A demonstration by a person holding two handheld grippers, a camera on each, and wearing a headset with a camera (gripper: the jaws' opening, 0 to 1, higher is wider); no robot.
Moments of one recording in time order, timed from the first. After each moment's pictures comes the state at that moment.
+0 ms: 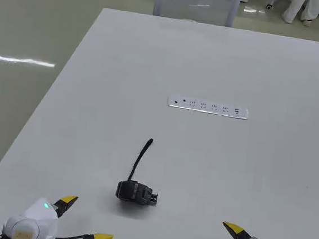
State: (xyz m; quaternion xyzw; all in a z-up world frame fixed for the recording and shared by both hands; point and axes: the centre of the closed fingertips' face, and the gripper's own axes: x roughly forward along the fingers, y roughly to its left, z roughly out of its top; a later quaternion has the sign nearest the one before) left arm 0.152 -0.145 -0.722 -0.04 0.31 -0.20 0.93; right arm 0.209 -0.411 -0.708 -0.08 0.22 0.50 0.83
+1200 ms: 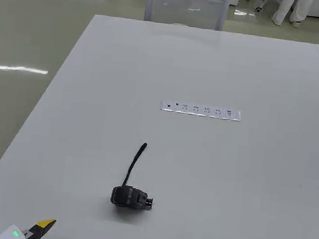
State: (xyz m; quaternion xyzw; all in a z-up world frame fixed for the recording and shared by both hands) left arm 0.111 -0.127 -0.728 -0.06 0.32 -0.19 0.93; right arm 0.184 -0.449 -0.708 -0.07 0.23 0.47 0.85
